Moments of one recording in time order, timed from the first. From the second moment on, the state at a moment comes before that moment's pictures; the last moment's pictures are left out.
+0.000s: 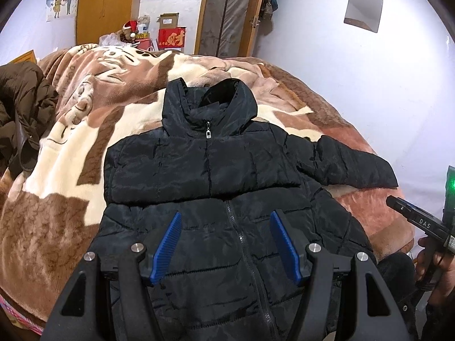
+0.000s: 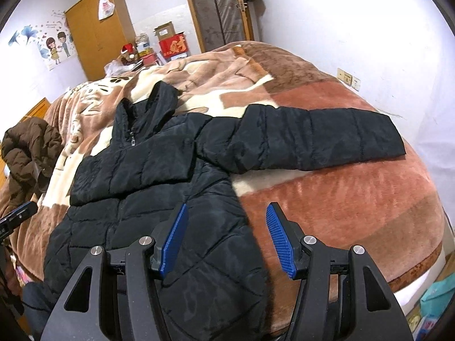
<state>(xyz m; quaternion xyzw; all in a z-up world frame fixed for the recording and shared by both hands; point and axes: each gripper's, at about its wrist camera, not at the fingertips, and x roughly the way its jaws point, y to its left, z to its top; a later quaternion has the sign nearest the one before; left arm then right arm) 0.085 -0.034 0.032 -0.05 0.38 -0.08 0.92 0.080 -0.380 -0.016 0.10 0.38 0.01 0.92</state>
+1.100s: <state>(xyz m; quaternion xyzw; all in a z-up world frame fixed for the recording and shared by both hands) 0.198 -0.039 -0.038 -0.05 0.46 -0.06 0.89 0.207 -0.598 -0.121 0.35 0.38 -0.15 0.84</state>
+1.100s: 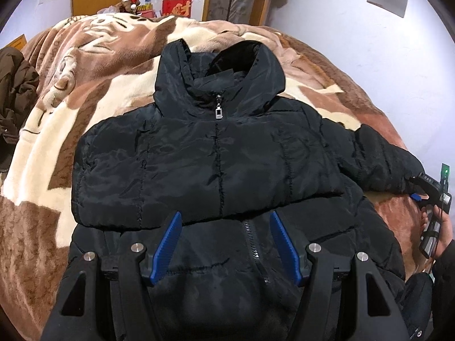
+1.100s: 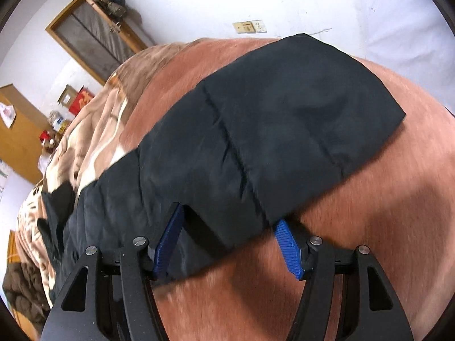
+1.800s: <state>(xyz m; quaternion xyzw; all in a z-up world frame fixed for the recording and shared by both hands) 0.180 0.010 -0.025 -0.10 0.43 -0.04 0.90 0.189 -0.458 0.098 0.22 0.26 0.02 0.94</state>
